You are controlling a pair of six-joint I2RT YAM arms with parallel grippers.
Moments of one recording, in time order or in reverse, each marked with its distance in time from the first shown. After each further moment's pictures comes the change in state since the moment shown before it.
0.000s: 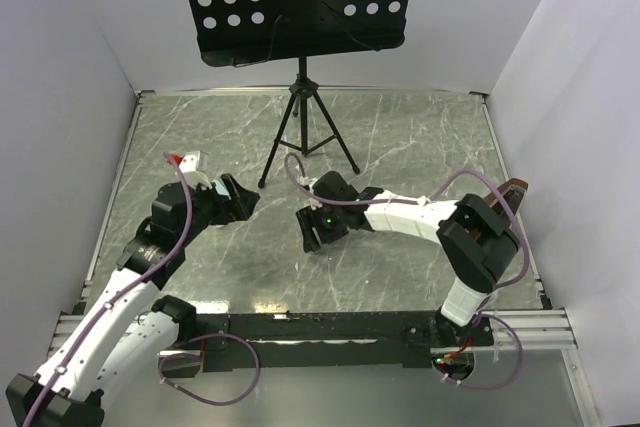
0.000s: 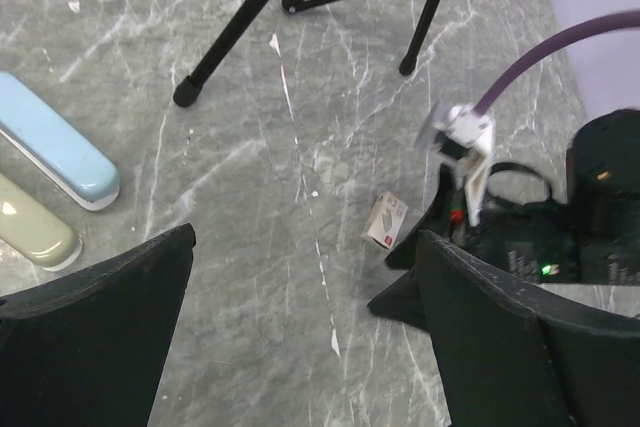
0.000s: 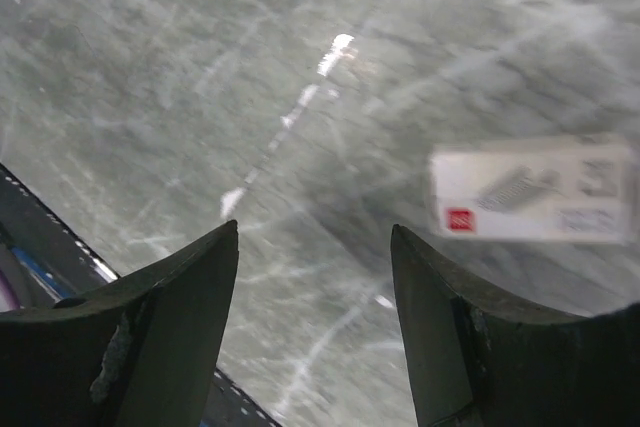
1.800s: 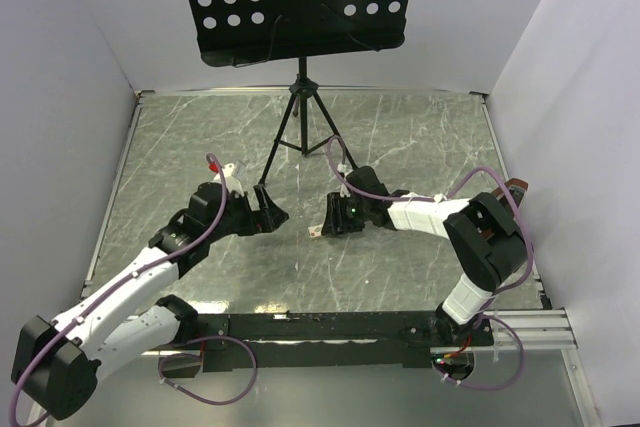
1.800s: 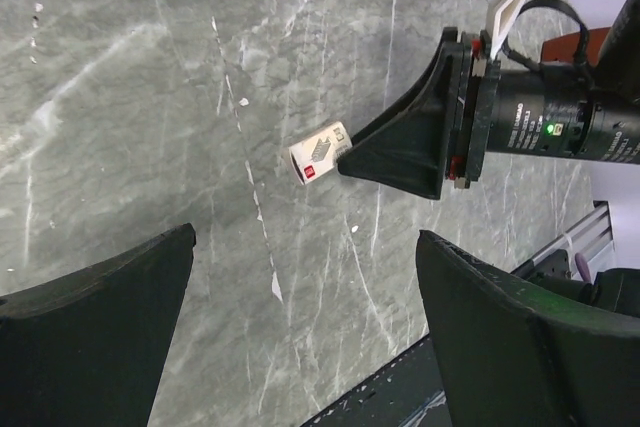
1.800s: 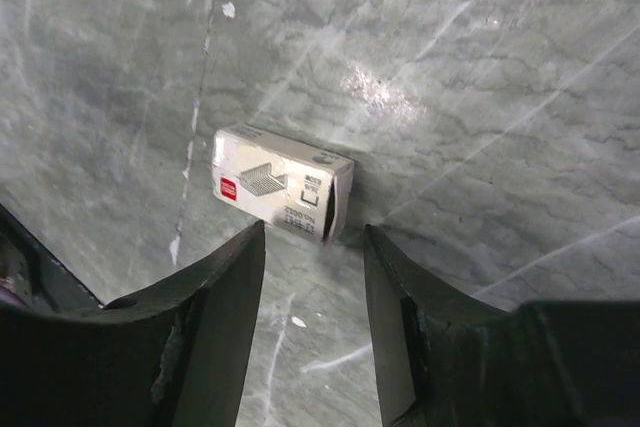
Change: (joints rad) left arm -0.143 0.211 -0.056 0.103 0.100 -0.139; right arm -0.211 -0.049 -0.193 0.245 -0.076 0.150
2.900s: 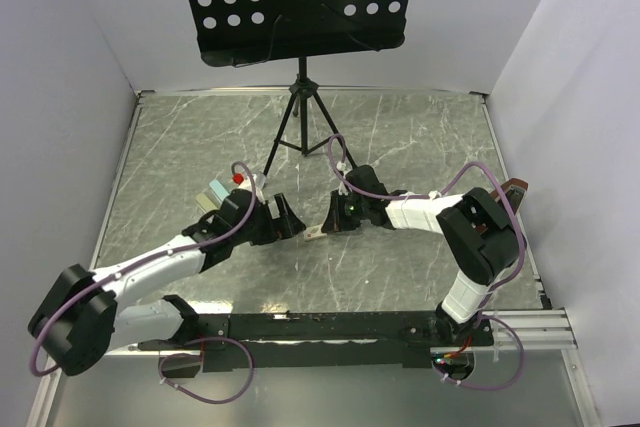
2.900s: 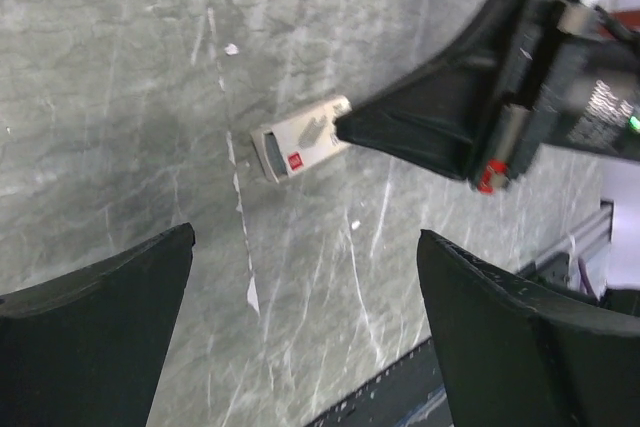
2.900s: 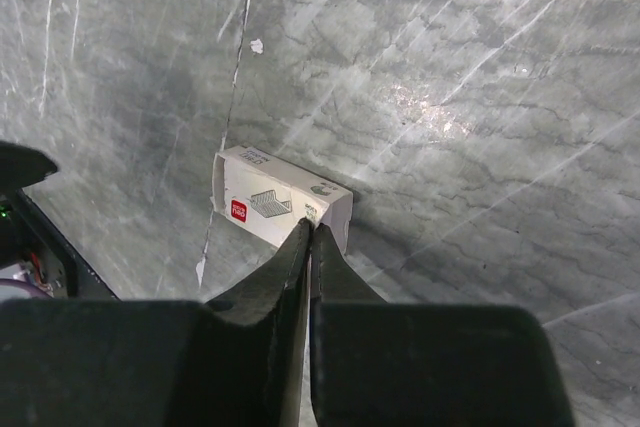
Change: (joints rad) left arm -0.128 0.236 -0.050 0.177 -0.056 -0.161; right arm -0.012 0.049 -0.002 0.101 -0.056 0.048
